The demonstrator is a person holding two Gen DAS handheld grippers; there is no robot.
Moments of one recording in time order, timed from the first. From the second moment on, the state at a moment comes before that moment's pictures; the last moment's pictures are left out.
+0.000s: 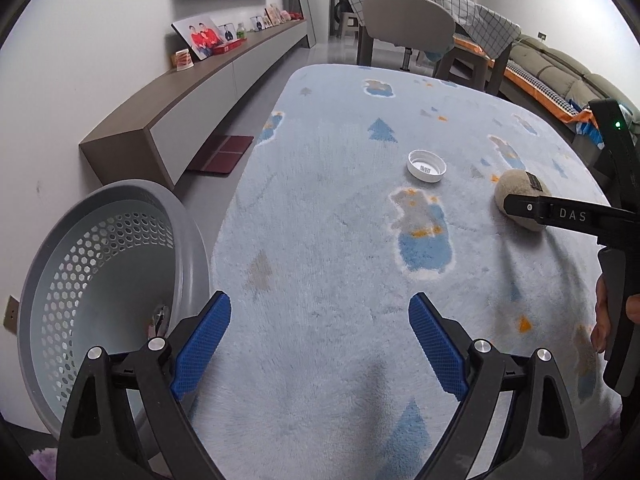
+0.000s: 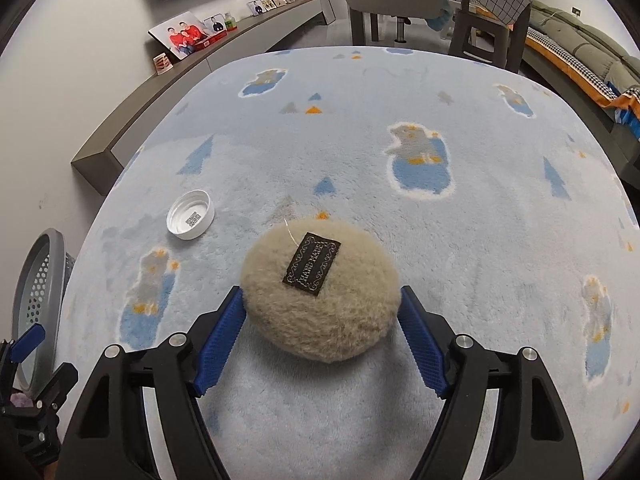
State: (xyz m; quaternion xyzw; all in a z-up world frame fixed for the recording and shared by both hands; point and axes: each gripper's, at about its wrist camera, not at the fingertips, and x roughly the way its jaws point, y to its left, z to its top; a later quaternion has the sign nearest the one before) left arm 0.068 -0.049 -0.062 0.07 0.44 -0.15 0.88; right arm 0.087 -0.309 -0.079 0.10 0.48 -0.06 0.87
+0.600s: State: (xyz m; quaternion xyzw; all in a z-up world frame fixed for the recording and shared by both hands) left arm 0.085 -0.100 -0.058 0.10 0.44 -0.16 0.88; right arm 0.077 -0.329 -0.056 0.13 0.45 -0.06 0.88
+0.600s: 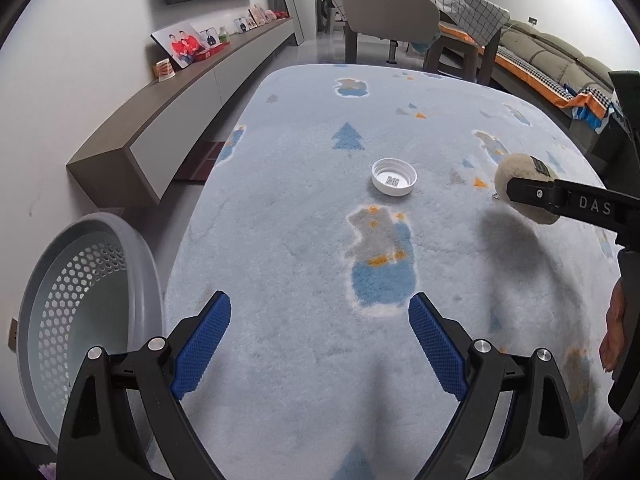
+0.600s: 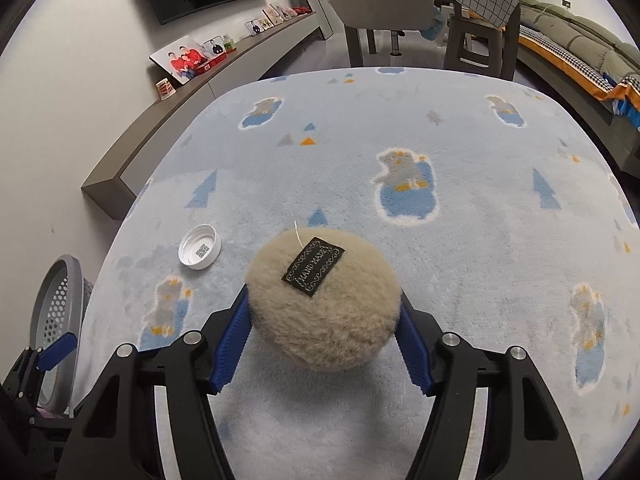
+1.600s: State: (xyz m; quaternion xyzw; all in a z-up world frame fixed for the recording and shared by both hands) left arm 0.177 -0.184 -0.084 0.09 0.47 -0.15 0.87; right arm 0.058 -0.380 -0.030 0.24 0.43 -0.04 0.87
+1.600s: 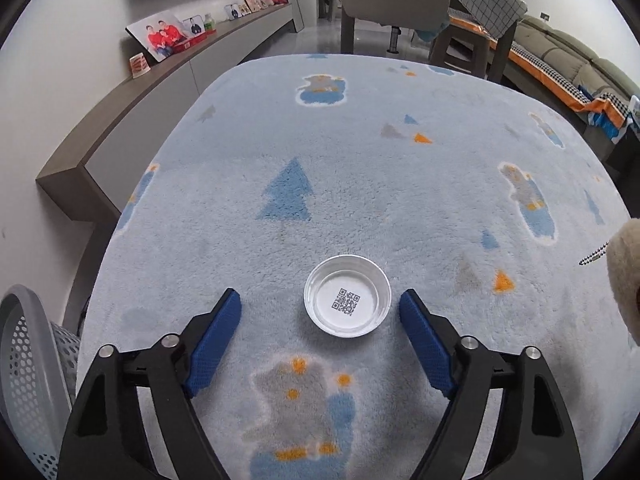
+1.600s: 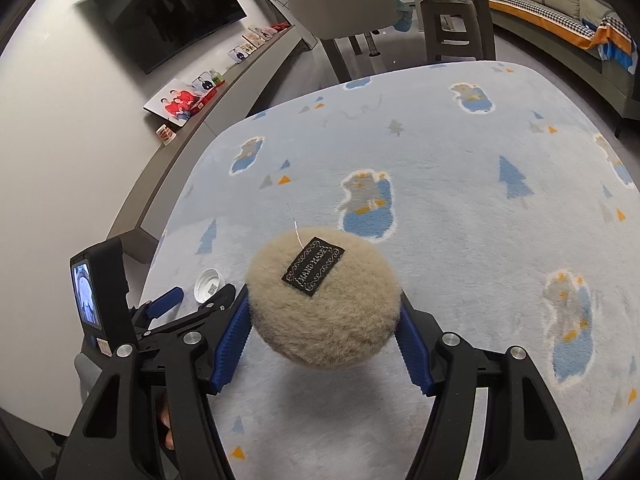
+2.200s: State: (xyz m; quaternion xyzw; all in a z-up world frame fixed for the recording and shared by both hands) left arm 0.128 -0.158 -0.062 0.10 0.46 -0.18 0.86; right arm 0.063 -0.361 -0.022 0.22 0.43 -0.03 0.88
